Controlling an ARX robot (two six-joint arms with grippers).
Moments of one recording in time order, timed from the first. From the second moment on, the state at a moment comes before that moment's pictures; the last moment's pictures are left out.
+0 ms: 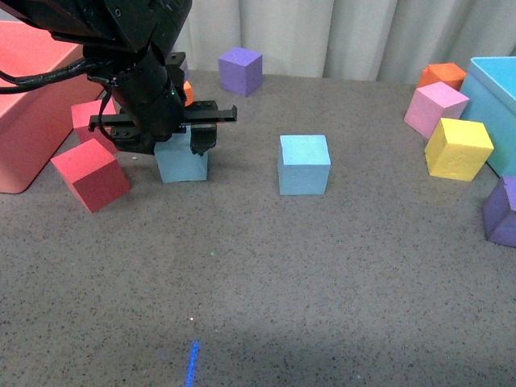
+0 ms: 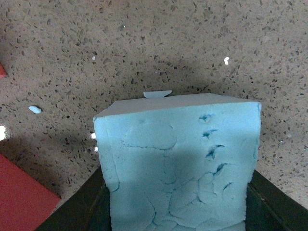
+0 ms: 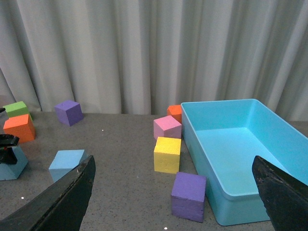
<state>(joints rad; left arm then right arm) -0.27 2.35 1.59 -0.30 -0.08 -0.26 0.00 0.00 0.00 0.00 0.00 0.00</state>
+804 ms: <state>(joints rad) -0.55 2.24 1.76 -0.46 -0.16 -0.41 0.00 0.00 0.00 0.00 0.00 0.00</state>
